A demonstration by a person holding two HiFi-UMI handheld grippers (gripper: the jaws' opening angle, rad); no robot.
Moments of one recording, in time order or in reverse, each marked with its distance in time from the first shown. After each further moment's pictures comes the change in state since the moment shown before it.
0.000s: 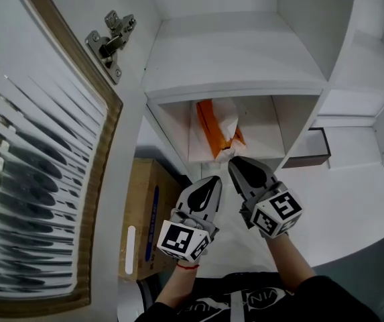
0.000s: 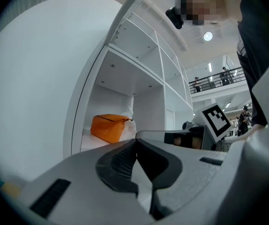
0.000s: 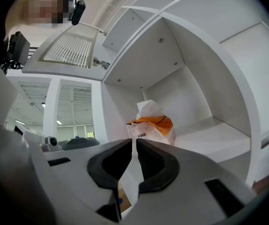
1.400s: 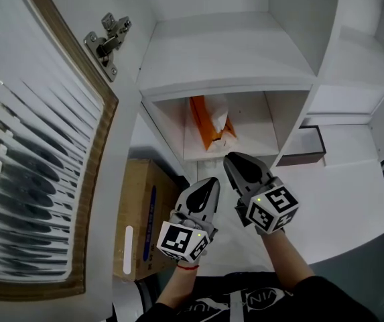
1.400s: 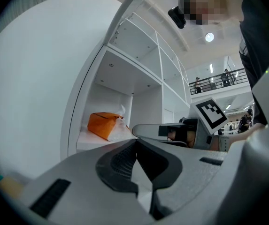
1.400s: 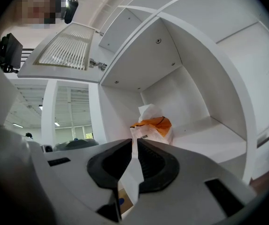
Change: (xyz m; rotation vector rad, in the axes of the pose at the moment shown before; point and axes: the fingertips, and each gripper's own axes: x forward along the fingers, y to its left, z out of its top) left arm -0.005 -0.011 -0.005 -0.026 -0.004 0.008; right arm -0.002 0.000 0.006 0.034 0.015 -0.025
